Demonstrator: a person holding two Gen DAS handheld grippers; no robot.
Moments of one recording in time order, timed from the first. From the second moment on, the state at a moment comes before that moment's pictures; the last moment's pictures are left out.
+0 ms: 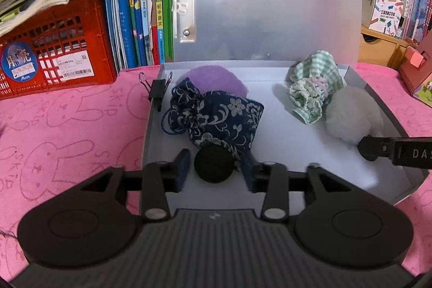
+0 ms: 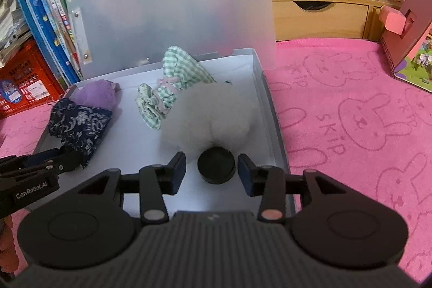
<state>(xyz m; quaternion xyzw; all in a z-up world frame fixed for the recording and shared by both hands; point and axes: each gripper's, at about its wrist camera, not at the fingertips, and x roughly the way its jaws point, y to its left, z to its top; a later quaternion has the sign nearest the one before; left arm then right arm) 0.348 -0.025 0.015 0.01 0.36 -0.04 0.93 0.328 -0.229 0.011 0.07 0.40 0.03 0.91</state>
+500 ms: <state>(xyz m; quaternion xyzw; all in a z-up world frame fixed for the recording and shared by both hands) 0.290 -0.027 0.059 0.03 0.31 -0.07 0.95 0.264 -0.217 0.052 0.04 0.35 0.07 0.93</state>
